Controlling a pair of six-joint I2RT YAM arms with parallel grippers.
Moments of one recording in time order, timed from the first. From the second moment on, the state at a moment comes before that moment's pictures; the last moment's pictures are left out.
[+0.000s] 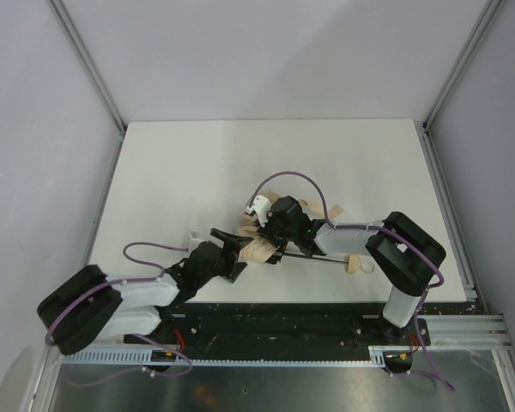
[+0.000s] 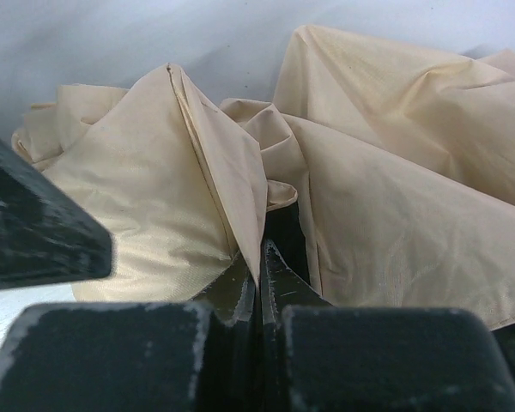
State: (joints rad) left arm -0.79 1.16 0.15 0.43 -0.20 -1.78; right arm 0.86 1.75 0.89 0.22 -0.10 -0.16
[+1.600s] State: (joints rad) left arm -0.79 1.39 0.24 0.56 -0.23 -1.65; right arm 0.43 1.22 0.84 -0.27 0.11 0.67
